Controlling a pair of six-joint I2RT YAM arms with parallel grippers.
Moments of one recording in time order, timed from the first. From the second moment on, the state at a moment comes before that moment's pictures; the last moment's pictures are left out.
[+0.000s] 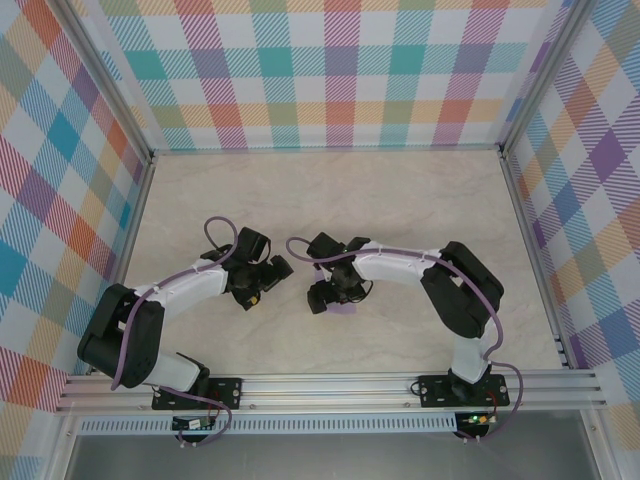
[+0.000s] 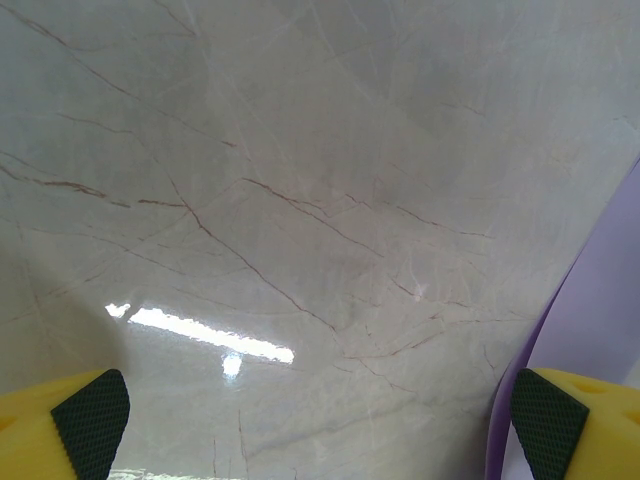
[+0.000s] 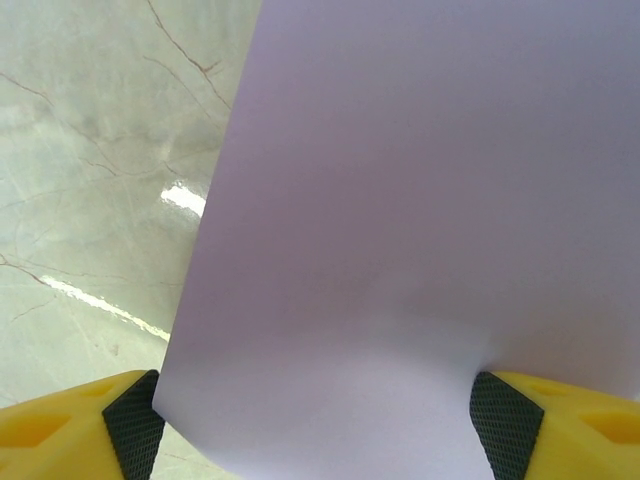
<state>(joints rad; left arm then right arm) -0.45 1.43 0.74 -0.48 0.14 -1.08 0.88 1.87 1.20 -0.73 -0.14 0.47</state>
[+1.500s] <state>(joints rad) -0.49 1.43 0.68 -0.19 0.37 -1.06 0.75 1.80 1.08 -0.60 -0.36 0.45</state>
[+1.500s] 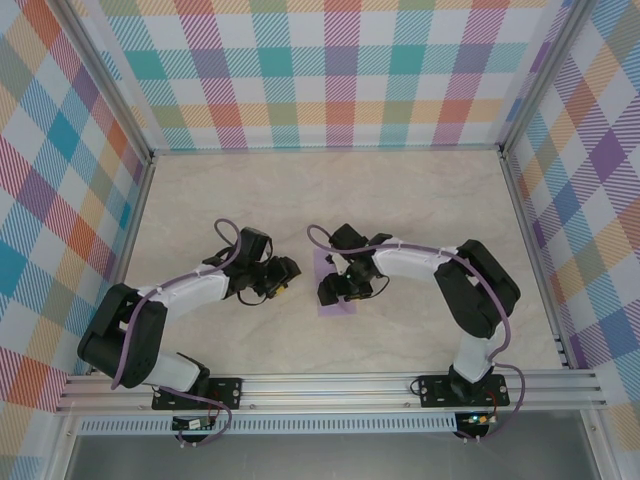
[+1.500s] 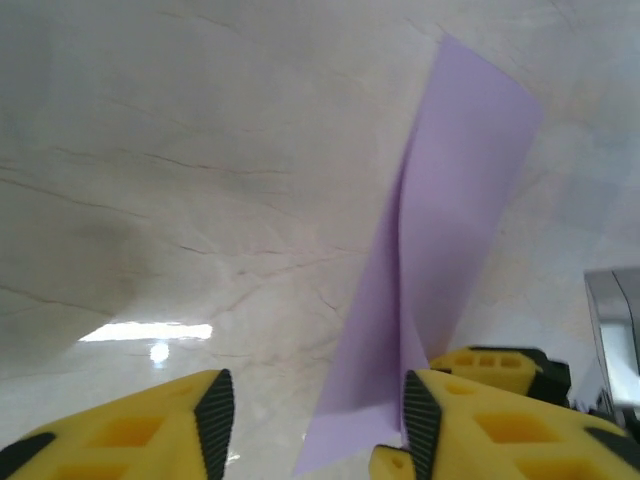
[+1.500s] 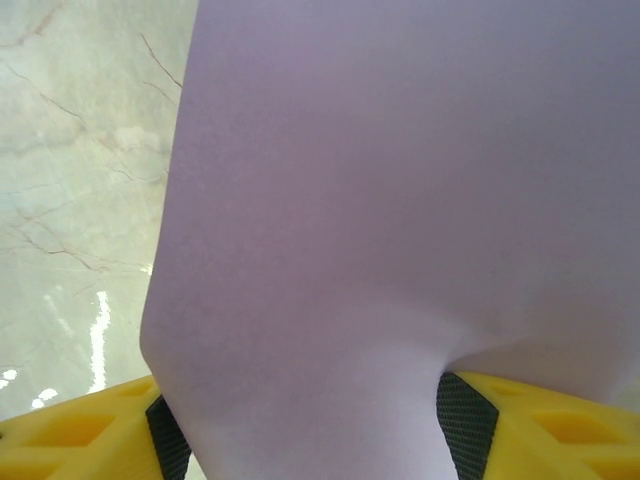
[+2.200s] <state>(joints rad) -0.63 1.67 0.69 0.06 0.48 -1.13 0.67 1.76 0.99 -0.50 -0.52 0.45</state>
